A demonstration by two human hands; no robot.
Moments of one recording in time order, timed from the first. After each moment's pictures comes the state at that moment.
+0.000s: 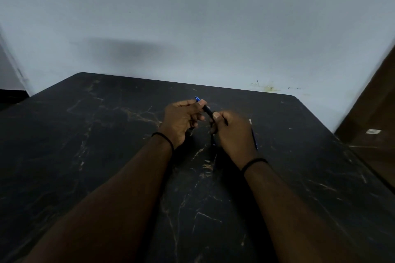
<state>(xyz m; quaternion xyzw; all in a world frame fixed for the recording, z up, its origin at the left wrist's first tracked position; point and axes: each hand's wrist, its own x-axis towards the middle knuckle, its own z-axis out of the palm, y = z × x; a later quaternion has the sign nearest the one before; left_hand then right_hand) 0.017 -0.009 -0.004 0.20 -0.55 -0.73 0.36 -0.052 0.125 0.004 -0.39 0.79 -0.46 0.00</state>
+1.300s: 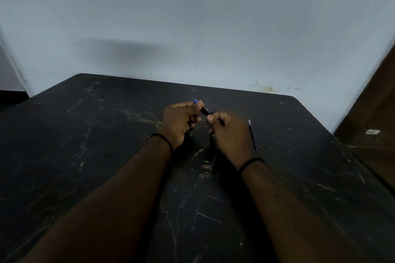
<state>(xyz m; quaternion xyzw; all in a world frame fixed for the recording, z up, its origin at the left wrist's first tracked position) 0.020 -0.008 -0.004 0.21 -0.55 -0.72 0.36 -0.046 0.122 0.005 -0.39 0.78 -0.49 0.02</state>
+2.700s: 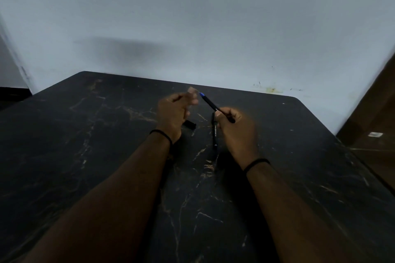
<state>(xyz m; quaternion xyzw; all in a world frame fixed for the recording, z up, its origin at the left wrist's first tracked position) 0.030 -0.016 0.009 0.27 -0.57 -0.62 0.45 -0.059 0.117 -0.004 -0.35 0.72 -0.60 0.01</state>
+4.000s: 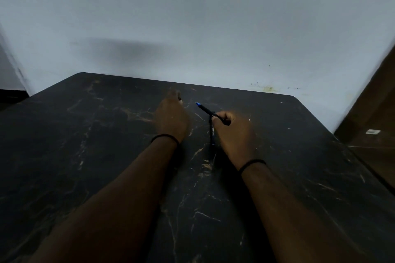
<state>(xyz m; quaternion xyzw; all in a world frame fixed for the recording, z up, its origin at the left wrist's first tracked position) 0.028 -0.013 0.004 0.41 -0.78 -0.22 0.42 -0.061 0.116 -0.015 -0.35 0.78 -0.52 -0.04</state>
